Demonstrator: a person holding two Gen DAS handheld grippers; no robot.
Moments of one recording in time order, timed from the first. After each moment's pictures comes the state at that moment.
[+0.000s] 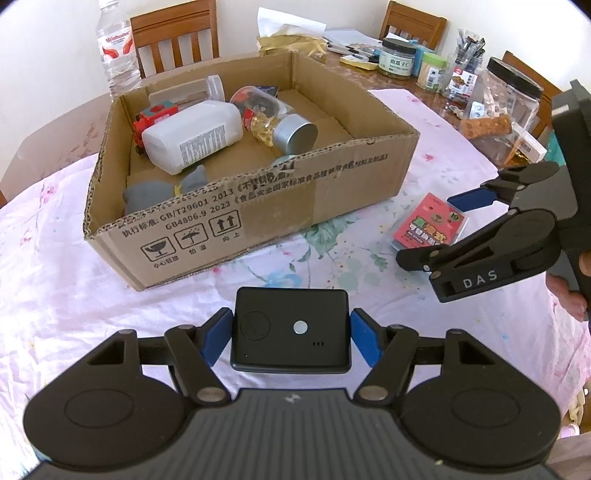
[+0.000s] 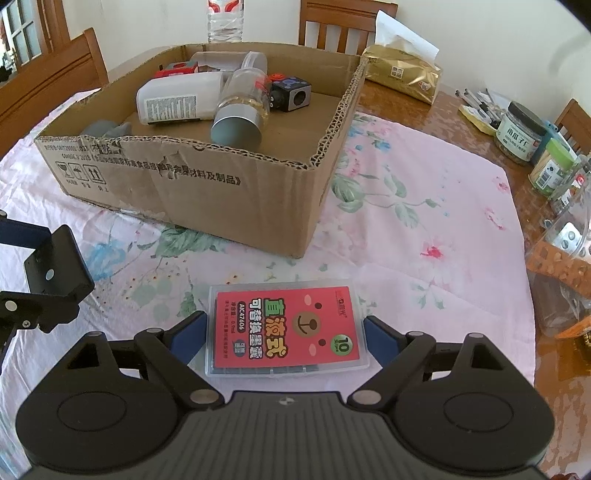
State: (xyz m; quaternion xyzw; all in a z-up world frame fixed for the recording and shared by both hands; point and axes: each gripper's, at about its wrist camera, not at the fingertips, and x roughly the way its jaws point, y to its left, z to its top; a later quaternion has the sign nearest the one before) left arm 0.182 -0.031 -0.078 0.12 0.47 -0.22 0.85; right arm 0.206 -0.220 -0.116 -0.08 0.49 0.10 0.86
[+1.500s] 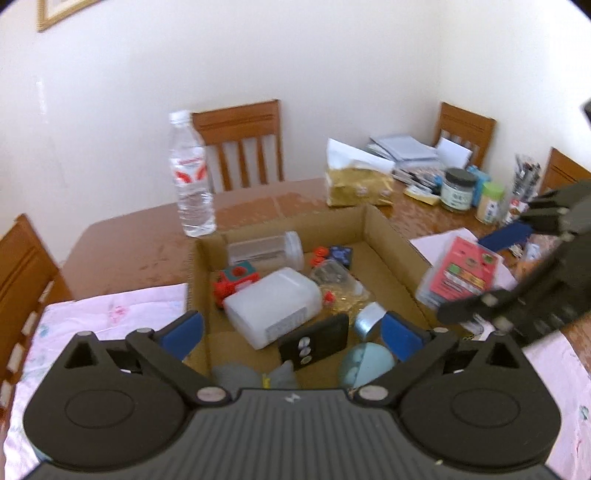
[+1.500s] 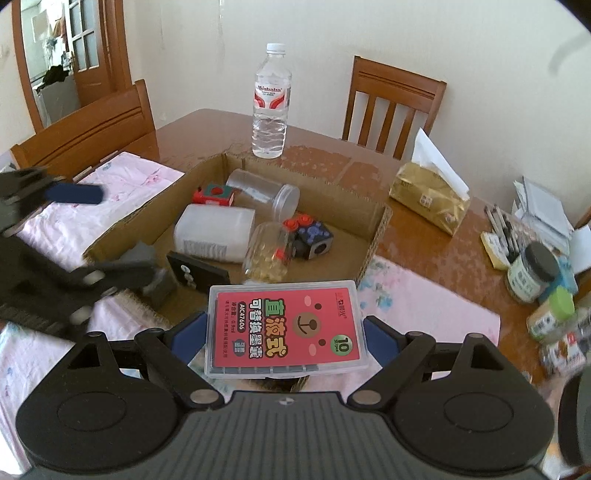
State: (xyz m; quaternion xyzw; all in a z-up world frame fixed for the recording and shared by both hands) left arm 0.231 -0.023 -0.002 0.08 0.32 -0.13 0.94; right arm 0.276 -0.212 -0.009 -0.12 0.42 0.19 0.88
